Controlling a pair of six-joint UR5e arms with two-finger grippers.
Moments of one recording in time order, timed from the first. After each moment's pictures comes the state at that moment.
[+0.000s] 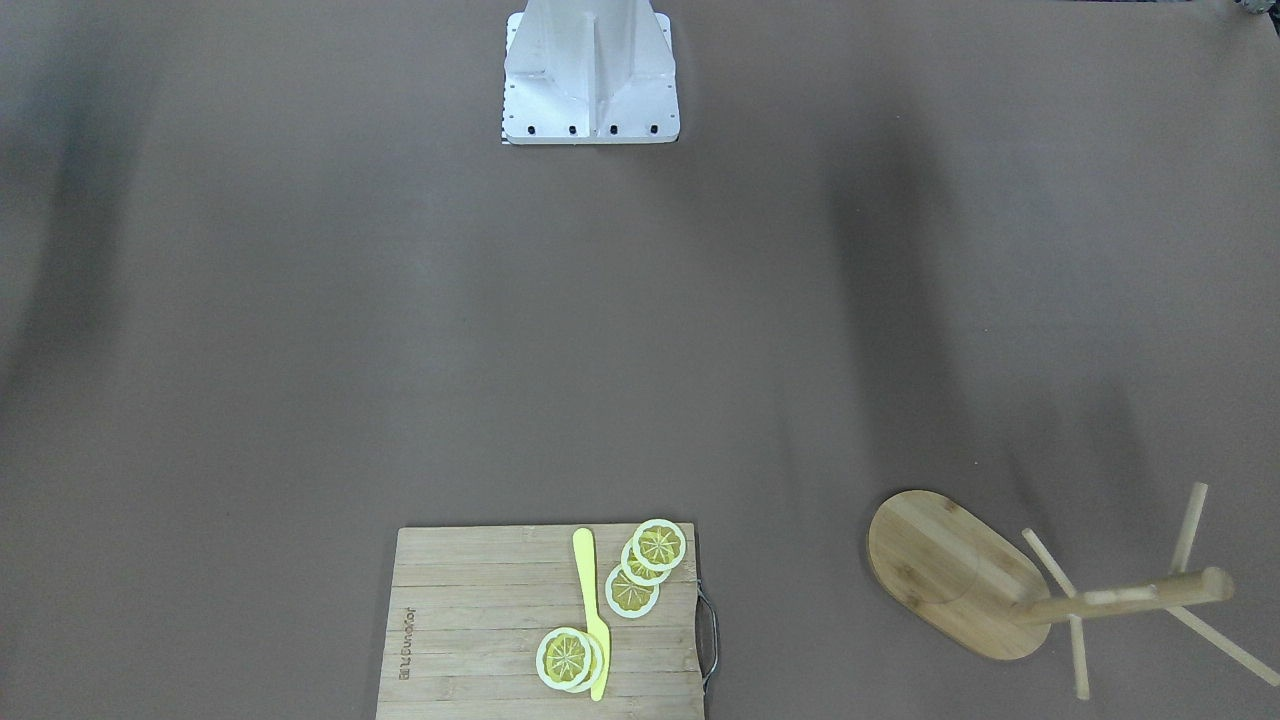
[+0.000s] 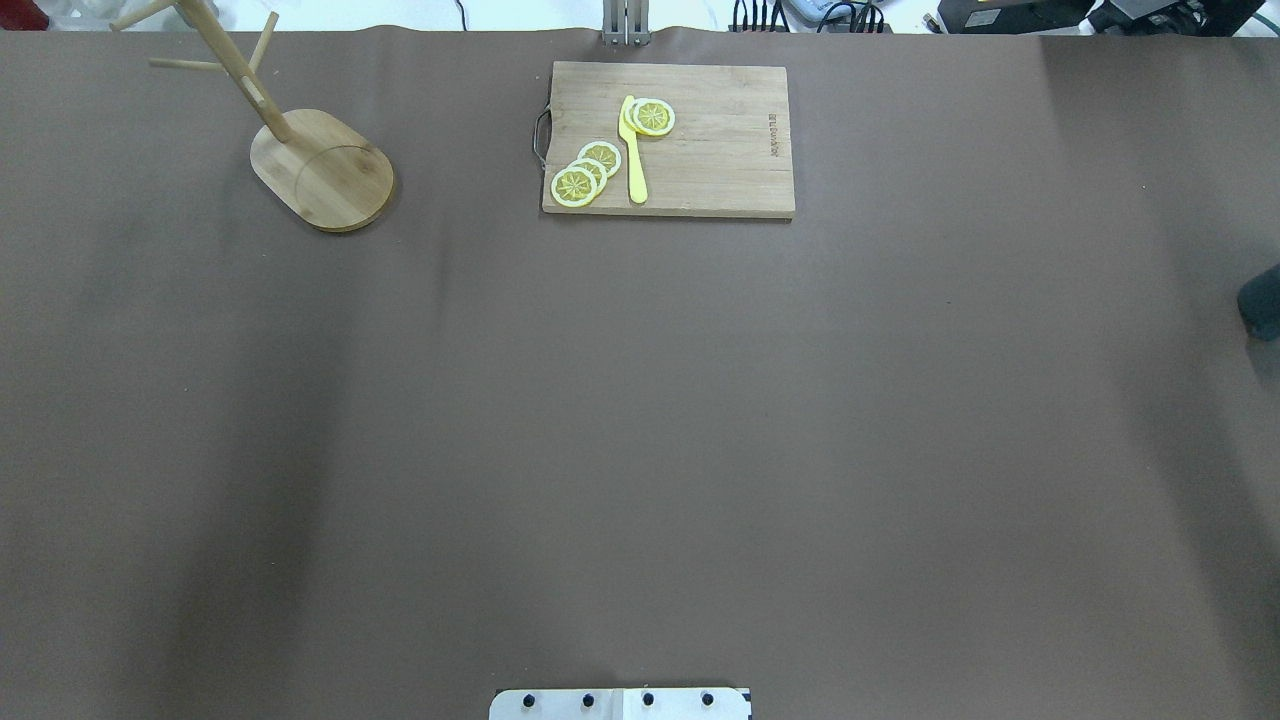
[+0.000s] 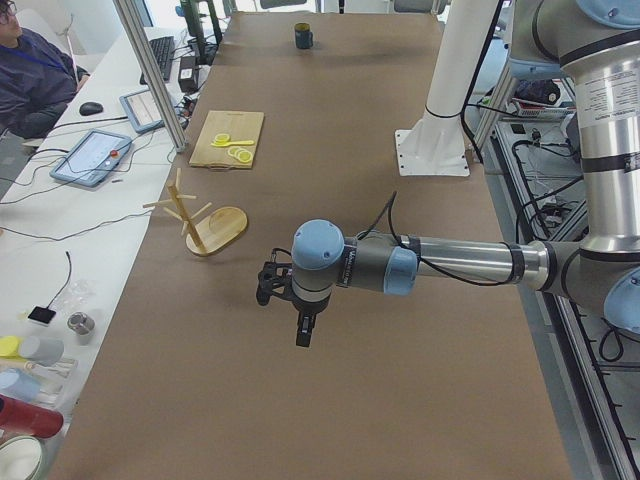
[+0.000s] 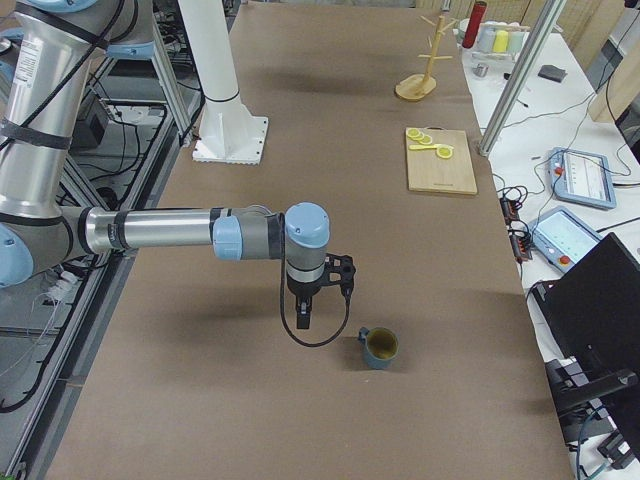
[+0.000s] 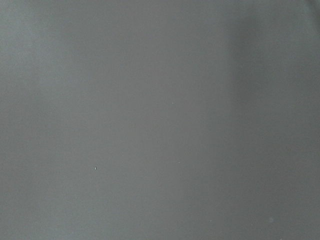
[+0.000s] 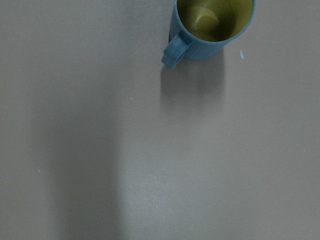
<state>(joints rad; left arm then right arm) -1.58 -1.35 -1.85 -1.67 -2.37 0.00 1.46 -1.89 1.95 -1.59 2.28 0.06</state>
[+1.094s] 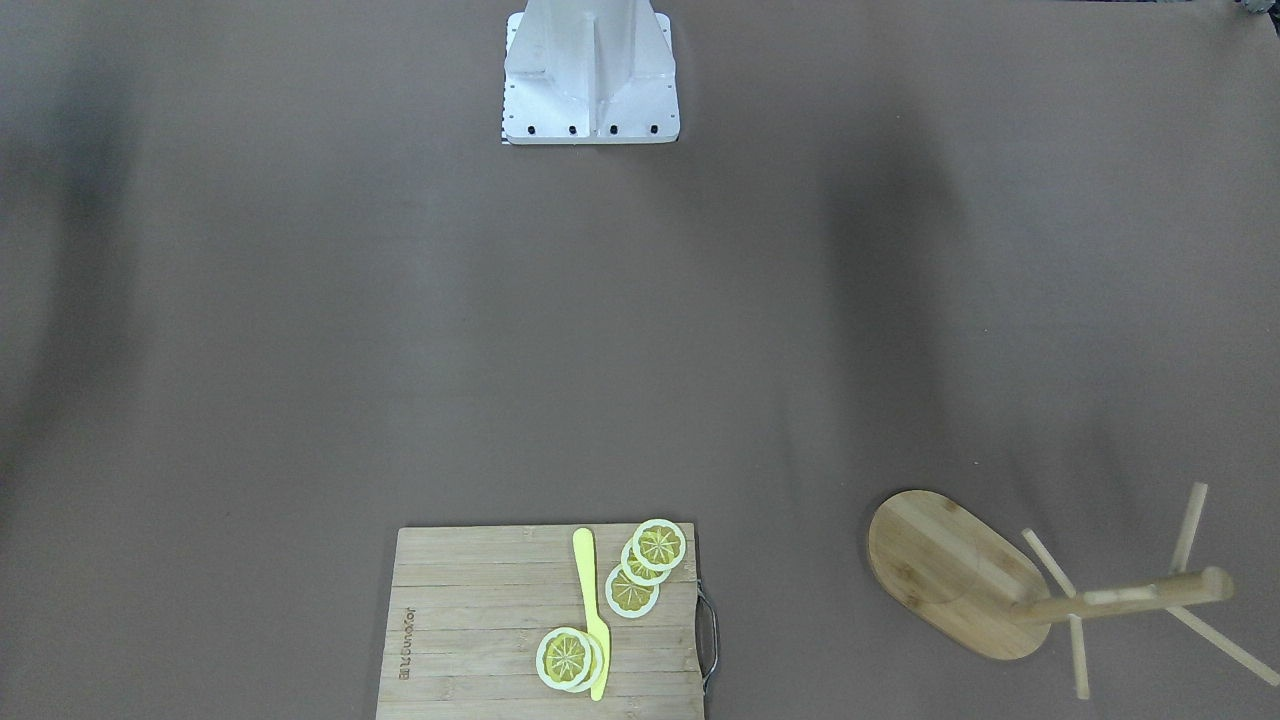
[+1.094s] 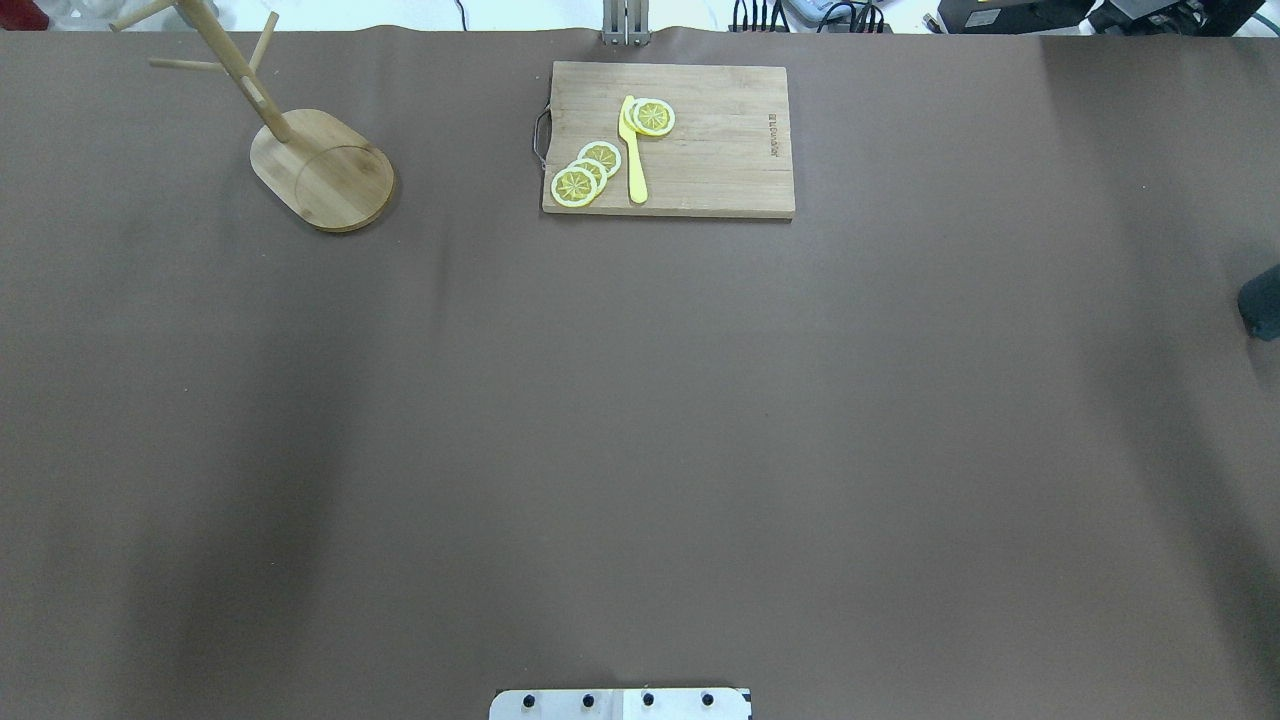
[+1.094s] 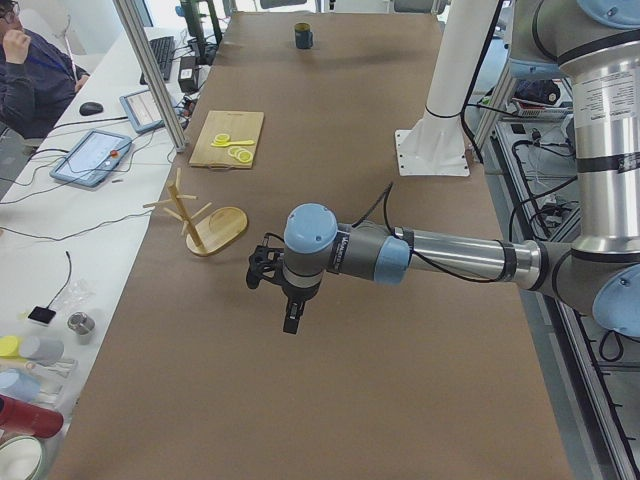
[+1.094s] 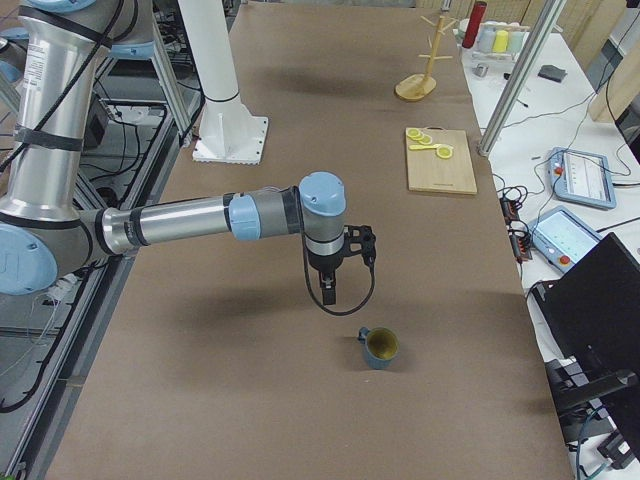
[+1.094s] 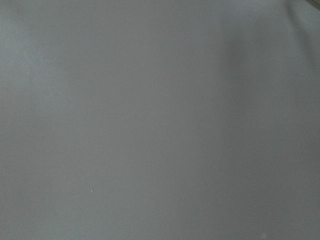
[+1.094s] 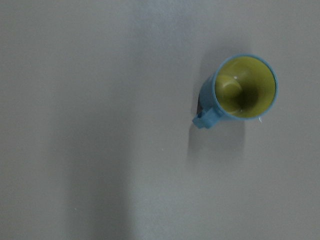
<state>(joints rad) -1.58 -1.39 -1.87 -1.69 -2.37 -0.01 1.47 -1.79 2.00 -1.59 2.28 0.06</state>
